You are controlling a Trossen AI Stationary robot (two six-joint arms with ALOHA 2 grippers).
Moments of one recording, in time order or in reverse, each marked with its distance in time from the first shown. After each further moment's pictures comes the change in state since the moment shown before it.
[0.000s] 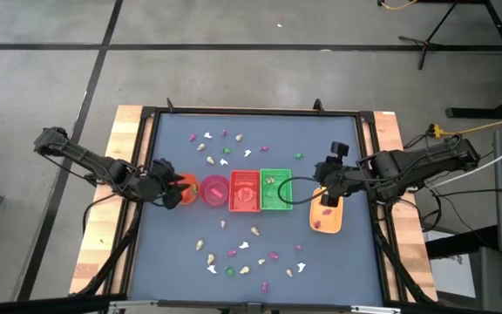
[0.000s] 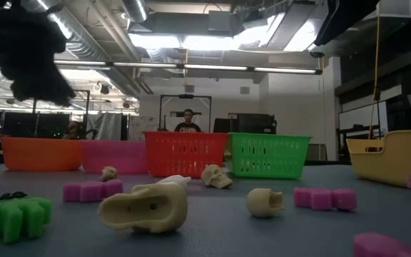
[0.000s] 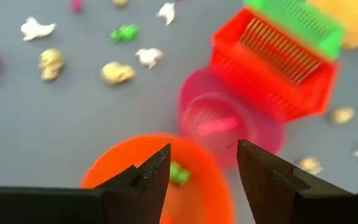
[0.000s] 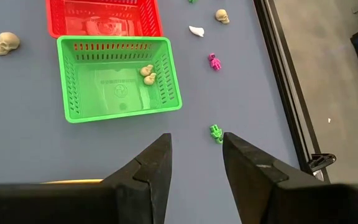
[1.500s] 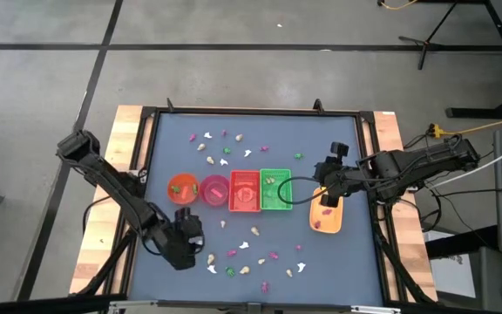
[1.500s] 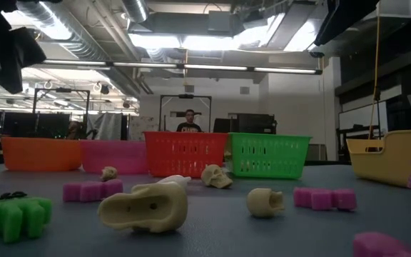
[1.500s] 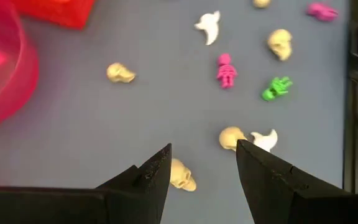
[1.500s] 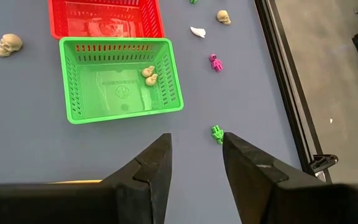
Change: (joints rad) left arm -0.325 0.834 0.472 0.116 0.251 -0.042; right arm 0.000 0.000 0.000 0.005 -0.005 0.000
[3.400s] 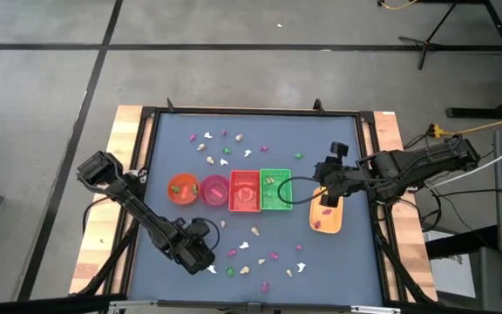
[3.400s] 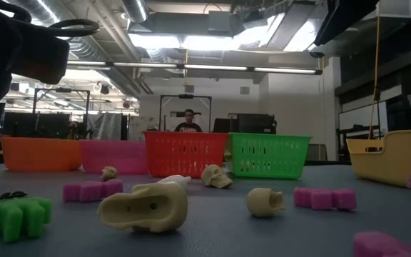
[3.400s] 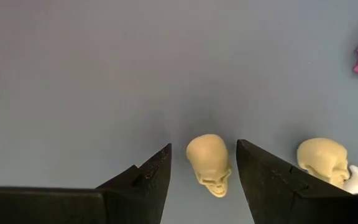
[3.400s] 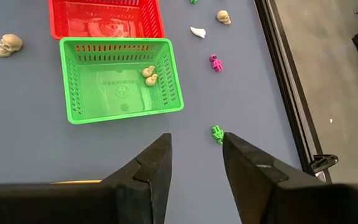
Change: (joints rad) left arm 0.026 0.329 0.127 -0.146 0.095 -0.528; right arm 0.000 0.000 0.000 0.001 0.000 0.000
